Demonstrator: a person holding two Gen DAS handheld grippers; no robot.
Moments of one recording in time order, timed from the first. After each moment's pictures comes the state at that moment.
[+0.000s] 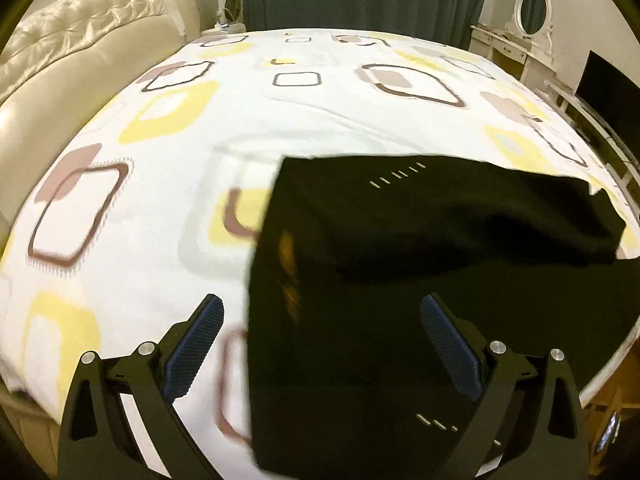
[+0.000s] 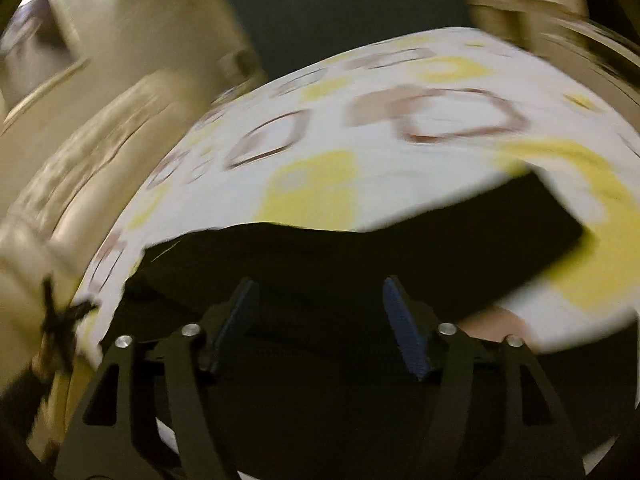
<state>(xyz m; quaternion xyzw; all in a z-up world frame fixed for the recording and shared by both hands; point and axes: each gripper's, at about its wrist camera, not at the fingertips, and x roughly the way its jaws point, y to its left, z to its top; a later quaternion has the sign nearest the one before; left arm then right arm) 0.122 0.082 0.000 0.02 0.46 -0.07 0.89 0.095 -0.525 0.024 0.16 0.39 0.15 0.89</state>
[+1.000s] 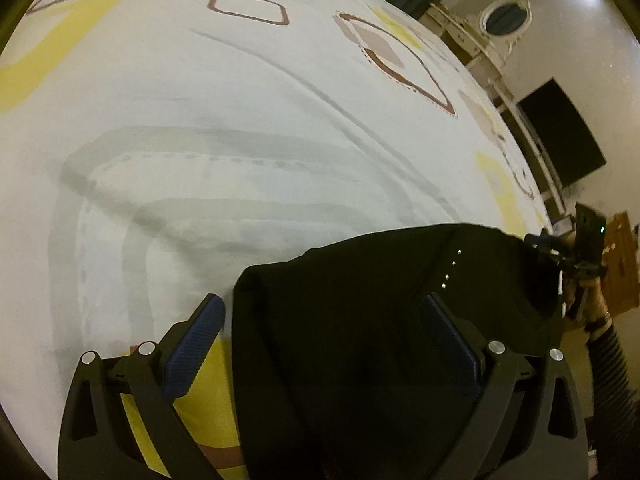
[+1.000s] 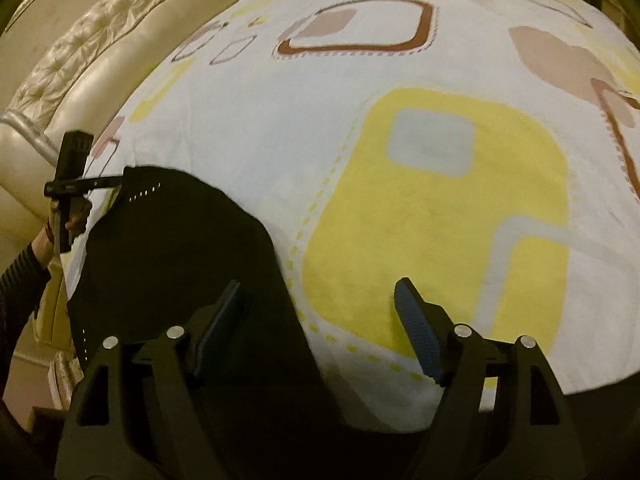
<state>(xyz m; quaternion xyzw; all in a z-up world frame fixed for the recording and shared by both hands) 0.313 0.121 -0.073 -0.12 0.55 -0.26 0.78 0.288 -0.380 -0.063 0.04 0.55 0.26 0.79</state>
